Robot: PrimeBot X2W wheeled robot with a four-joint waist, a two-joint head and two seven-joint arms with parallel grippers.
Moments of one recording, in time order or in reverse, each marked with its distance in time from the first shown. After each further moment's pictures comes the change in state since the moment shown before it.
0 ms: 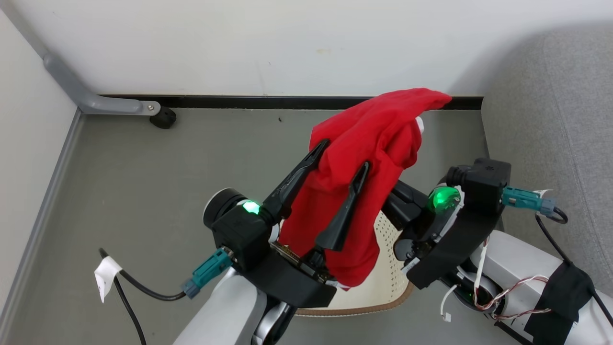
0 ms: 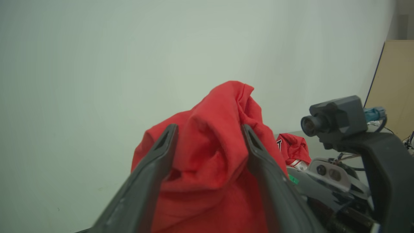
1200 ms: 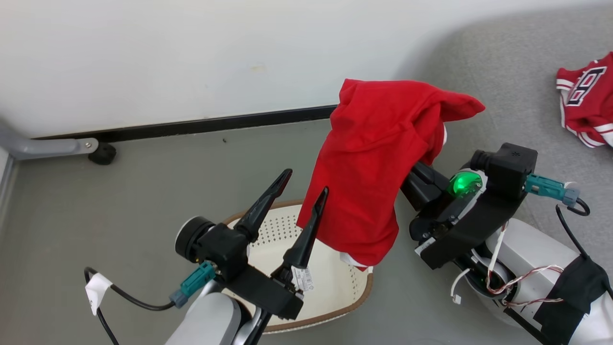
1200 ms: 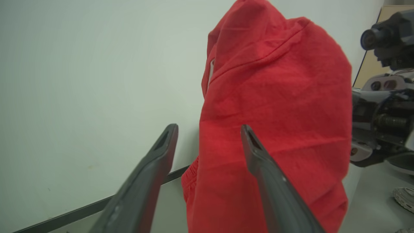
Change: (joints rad) left arm 0.050 0.060 0.032 0.112 0.040 0.008 -0.012; right arm 0.021 0.004 -0.104 0.031 -0.031 0.000 0.000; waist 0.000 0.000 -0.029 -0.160
